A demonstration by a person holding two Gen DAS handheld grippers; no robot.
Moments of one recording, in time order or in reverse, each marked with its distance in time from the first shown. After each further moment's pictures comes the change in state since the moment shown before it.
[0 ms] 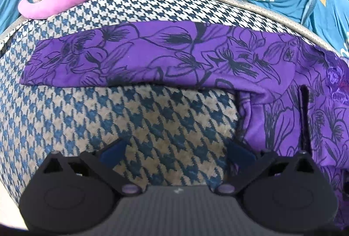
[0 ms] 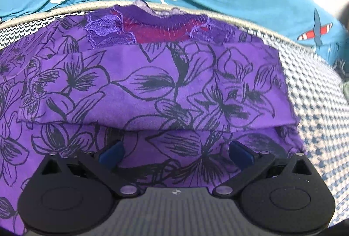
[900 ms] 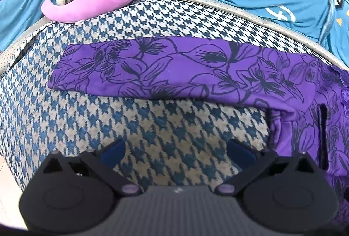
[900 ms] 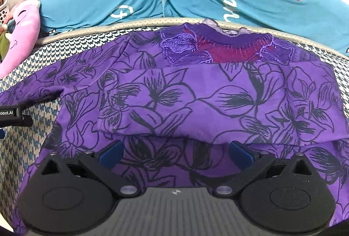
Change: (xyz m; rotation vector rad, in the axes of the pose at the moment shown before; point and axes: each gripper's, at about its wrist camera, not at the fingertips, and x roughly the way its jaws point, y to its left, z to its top) left arm -0.011 0.033 -0.001 -0.036 -0.060 0.049; right arm -0.018 0.031 0.004 -0.019 -0.058 0.317
